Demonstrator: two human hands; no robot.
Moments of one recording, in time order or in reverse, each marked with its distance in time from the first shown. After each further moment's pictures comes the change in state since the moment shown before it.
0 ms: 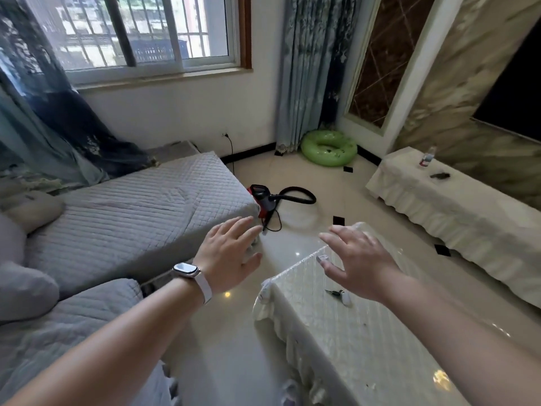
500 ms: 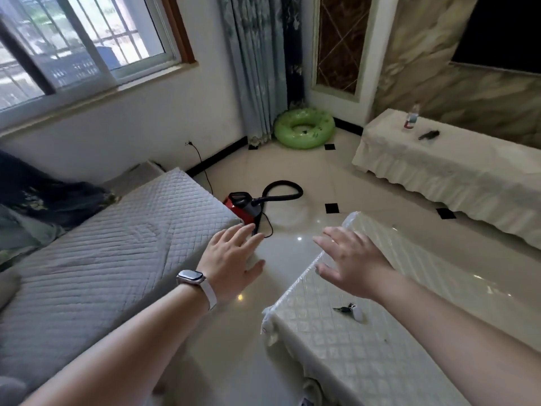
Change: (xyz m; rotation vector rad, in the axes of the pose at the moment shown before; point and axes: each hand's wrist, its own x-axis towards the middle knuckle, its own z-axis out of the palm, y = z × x) left_hand 0.209 -0.019 0.085 0.055 -0.215 0.187; right_hand 0.131 0.119 0.056 0.093 -0.095 0.166
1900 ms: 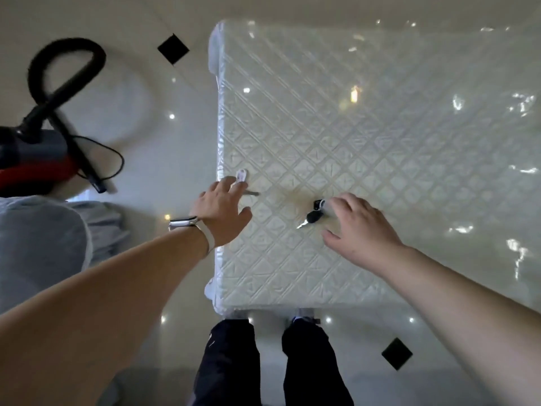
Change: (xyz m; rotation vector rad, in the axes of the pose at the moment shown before) left_hand 0.271 0.046 0.487 -0.185 -0.643 0.468; right_hand 0.042 0.151 0.405 0.353 -0.289 0.975
